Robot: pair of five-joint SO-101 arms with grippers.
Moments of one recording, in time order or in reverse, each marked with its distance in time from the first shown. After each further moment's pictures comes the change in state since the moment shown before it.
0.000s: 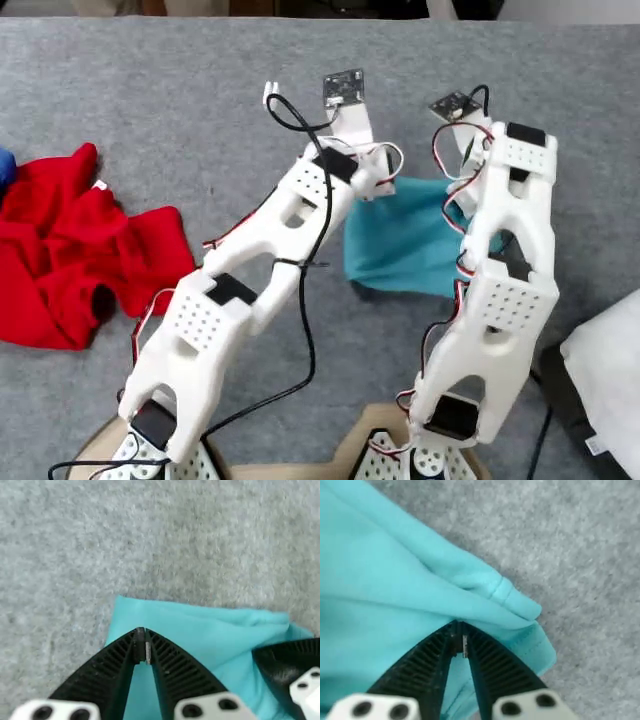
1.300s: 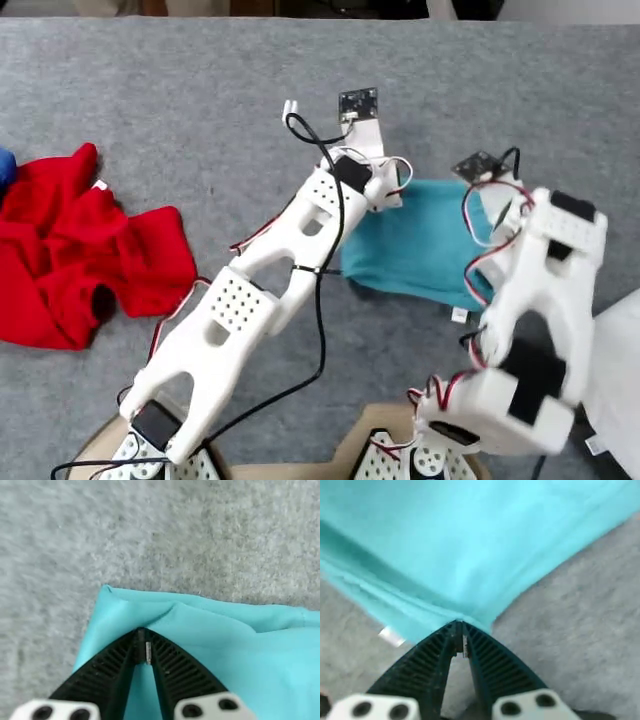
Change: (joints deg) left arm 1.1 23.7 -30.1 11.8 0.1; right arm 10.5 -45.2 54.8 -7.3 12.1
